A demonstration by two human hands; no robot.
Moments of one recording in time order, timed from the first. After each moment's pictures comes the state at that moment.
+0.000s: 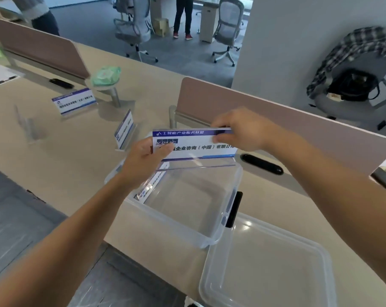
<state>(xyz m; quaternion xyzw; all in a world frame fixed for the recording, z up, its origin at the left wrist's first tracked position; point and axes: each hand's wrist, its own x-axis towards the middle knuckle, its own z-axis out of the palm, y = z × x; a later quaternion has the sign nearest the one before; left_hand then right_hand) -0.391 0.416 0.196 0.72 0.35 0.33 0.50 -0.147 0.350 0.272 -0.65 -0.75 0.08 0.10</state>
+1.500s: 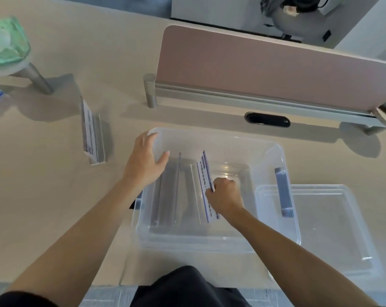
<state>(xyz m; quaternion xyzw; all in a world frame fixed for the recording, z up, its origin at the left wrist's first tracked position) -0.379 0.664 0.013 0.88 0.31 0.15 0.33 -0.283 0.451 0.010 -0.94 -0.21 0.26 0.11</state>
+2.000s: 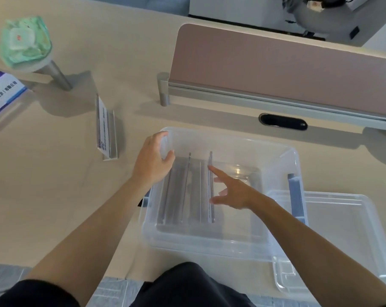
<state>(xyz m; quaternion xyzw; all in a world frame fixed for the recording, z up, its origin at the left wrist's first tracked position) -0.379 0.663 0.020 0.85 0.35 0.14 0.36 -0.238 0.443 0.014 -0.79 -0.35 0.48 0.17</state>
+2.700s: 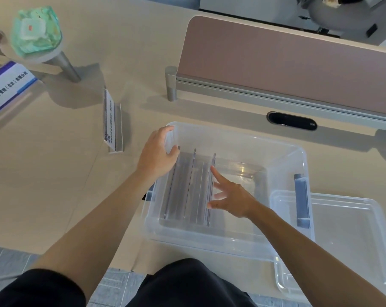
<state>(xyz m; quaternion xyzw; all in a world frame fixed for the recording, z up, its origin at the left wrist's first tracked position) -0.379 0.660 0.023 0.85 0.36 0.12 0.36 -0.261 0.438 -0.005 -0.77 -0.36 0.49 0.20</state>
